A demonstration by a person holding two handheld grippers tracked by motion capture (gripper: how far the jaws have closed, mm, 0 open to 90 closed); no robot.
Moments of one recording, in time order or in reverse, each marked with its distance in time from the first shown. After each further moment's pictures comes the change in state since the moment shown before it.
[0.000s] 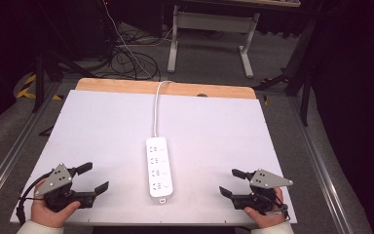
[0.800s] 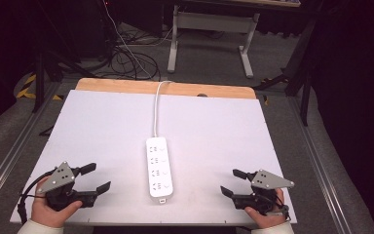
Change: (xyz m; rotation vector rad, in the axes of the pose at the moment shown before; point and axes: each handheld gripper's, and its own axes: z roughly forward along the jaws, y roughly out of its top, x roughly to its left) left arm -0.004 0.012 0.000 0.043 -0.035 0.012; right arm -0.001 -0.003 -0.002 -0.008 -0.013 0.003
